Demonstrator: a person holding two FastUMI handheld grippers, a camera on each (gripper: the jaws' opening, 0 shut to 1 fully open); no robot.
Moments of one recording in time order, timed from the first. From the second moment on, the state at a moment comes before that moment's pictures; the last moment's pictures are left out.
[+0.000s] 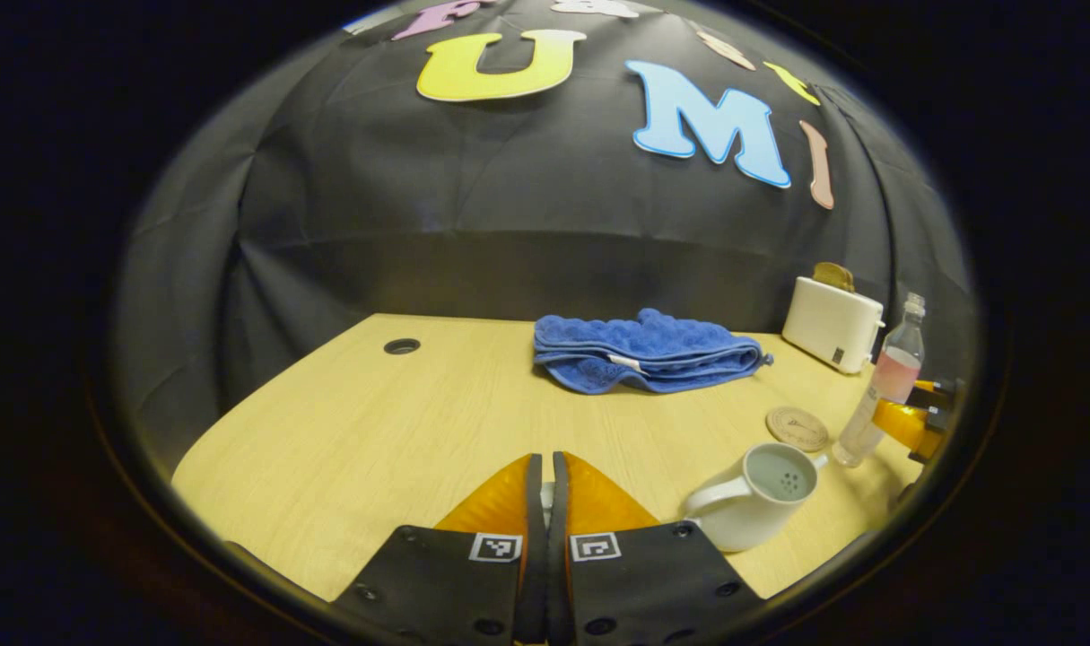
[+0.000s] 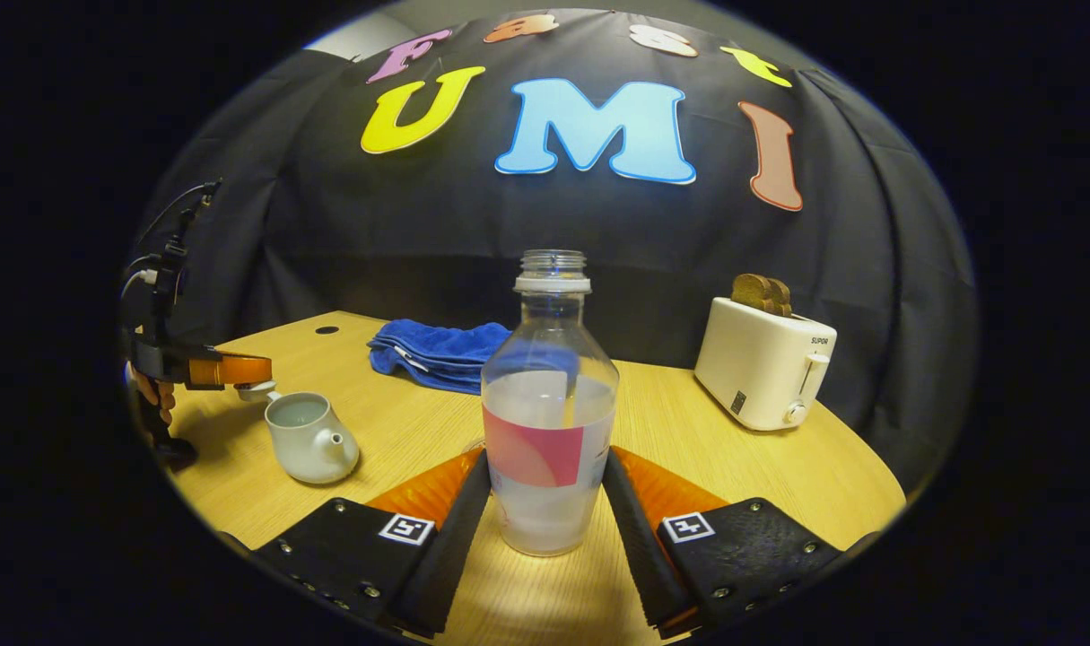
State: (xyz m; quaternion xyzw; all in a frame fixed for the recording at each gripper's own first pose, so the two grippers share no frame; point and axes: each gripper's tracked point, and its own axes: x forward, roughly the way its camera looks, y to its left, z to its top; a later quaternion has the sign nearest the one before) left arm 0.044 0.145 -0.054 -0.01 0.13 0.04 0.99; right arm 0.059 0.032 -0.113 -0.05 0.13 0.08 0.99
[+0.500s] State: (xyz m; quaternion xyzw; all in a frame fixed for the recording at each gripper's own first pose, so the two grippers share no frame) left arm 0.043 0.143 -0.056 -0.01 0.13 0.04 0.99; right arm 0.057 0.030 -0.118 -0.03 0.14 0.08 0.99
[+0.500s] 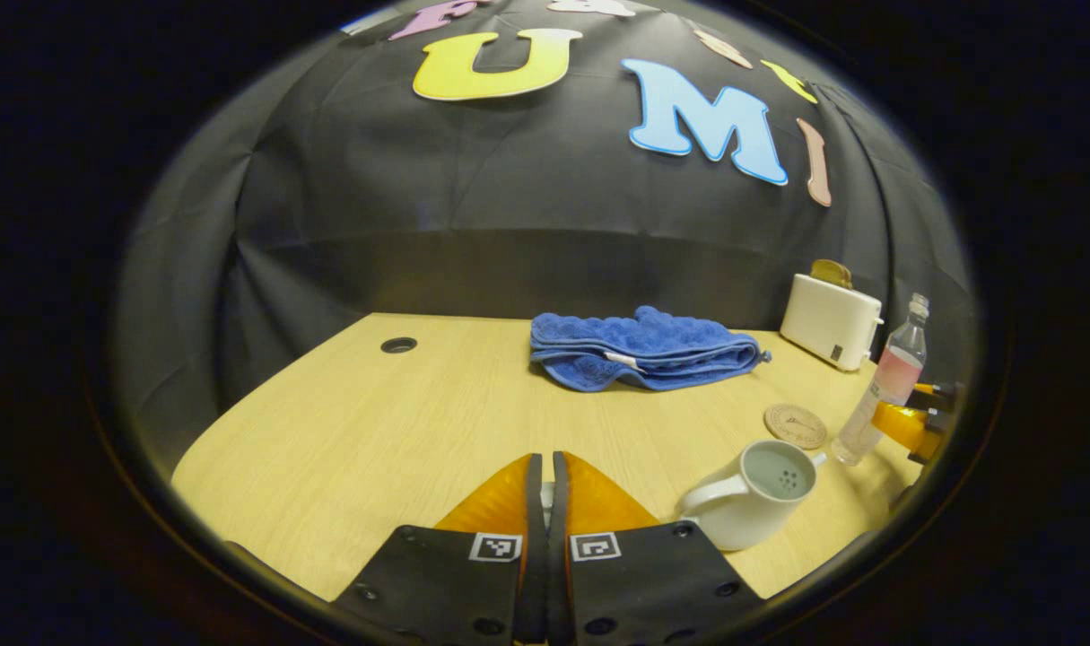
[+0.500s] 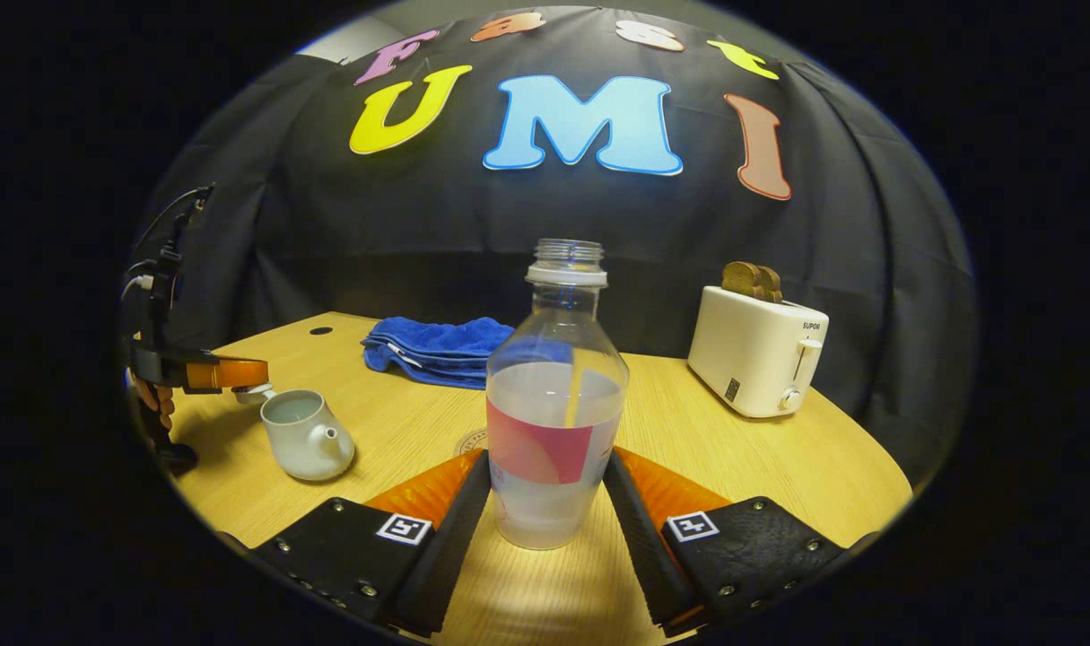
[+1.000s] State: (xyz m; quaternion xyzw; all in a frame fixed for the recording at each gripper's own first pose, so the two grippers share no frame) left arm 0.042 0.145 -0.051 -0.01 0.12 0.04 0.99; right arm 0.100 0.054 -0.089 0.02 0.10 0.10 0.99
